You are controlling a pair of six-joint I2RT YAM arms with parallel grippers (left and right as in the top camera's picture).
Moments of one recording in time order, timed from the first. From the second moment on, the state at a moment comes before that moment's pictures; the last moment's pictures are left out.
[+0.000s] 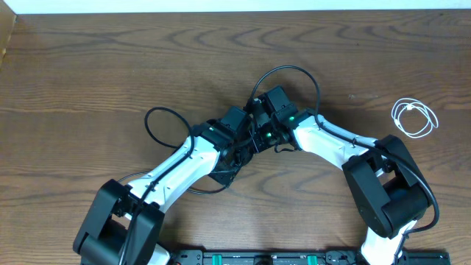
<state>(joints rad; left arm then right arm) -0.59 1.63 0.97 -0.79 0.15 -1.56 0.58 1.94 1.13 -0.33 -0.41 0.23</state>
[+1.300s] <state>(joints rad) -0.53 1.63 0.97 -0.76 0.03 -1.55 0.58 1.94 1.13 -0.33 -0.44 0.30</state>
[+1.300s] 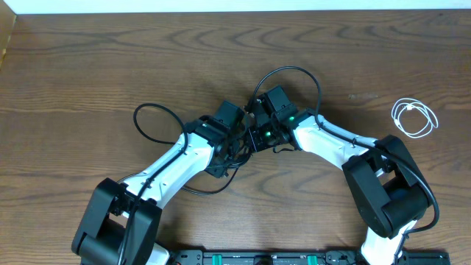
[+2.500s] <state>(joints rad) -0.52 1.63 0.91 -0.67 0.02 -1.58 0.58 1.94 1.13 -0.33 -0.44 0.30</state>
